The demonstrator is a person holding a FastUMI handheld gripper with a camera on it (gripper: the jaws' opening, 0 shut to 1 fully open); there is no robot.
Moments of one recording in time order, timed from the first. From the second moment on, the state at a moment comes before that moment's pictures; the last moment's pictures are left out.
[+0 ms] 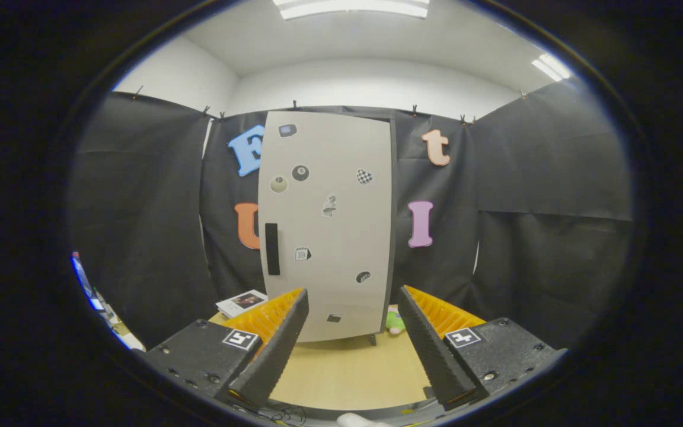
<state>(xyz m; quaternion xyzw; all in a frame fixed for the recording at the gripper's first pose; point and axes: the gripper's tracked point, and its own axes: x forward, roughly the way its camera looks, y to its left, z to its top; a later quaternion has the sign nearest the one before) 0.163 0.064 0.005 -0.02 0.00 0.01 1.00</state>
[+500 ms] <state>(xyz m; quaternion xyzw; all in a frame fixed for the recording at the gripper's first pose) 0.168 0.054 -0.001 -0.01 0.01 0.00 1.00</state>
